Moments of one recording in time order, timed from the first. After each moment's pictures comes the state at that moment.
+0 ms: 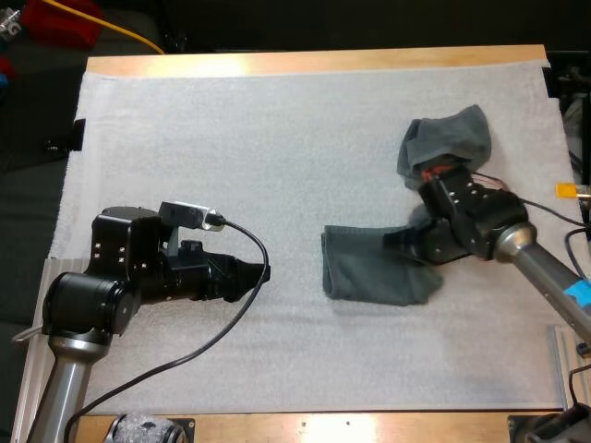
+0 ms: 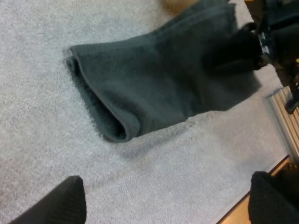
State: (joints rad) left arm -0.17 0.91 -0.93 1.07 0.68 -1.90; right arm 0.50 1.48 -1.02 0.89 -0.18 -1.35
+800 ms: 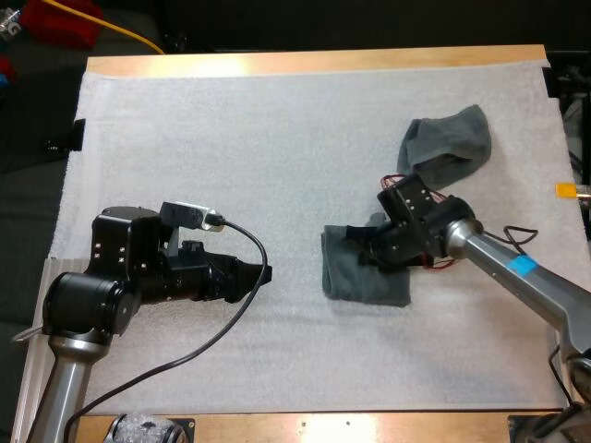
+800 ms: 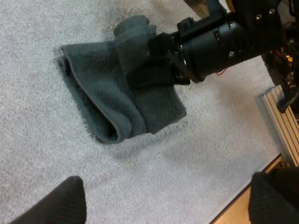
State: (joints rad) left arm -0.17 0.91 -0.93 1.07 0.70 -1.90; right arm 0.57 1.70 -1.02 0.64 -0.32 -1.07
